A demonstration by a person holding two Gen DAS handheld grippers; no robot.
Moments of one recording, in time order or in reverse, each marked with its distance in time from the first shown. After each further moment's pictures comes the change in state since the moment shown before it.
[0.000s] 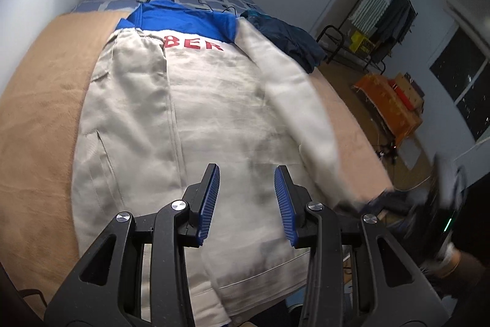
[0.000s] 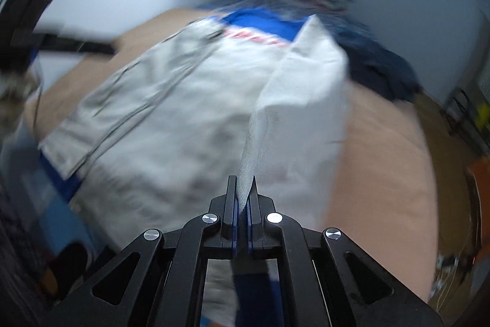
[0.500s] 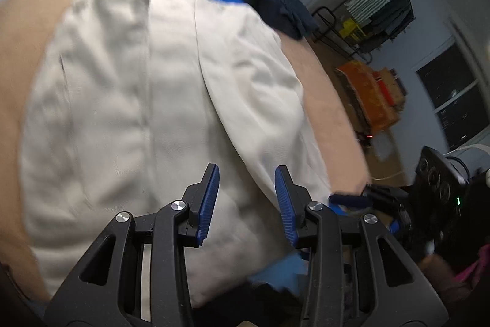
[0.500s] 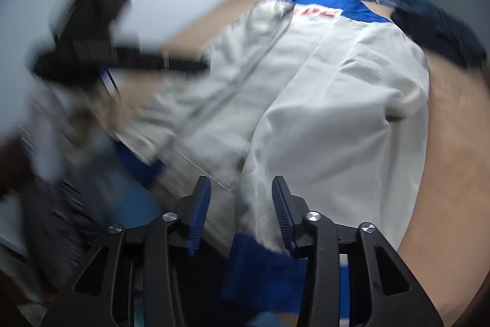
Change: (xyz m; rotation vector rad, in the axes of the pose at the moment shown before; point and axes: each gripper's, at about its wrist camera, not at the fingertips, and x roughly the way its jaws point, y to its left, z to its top) left arm 0.034 0.001 -0.040 -0.149 0.179 -0.155; right arm -0.013 -0.012 -0.025 0.167 -0.004 0.428
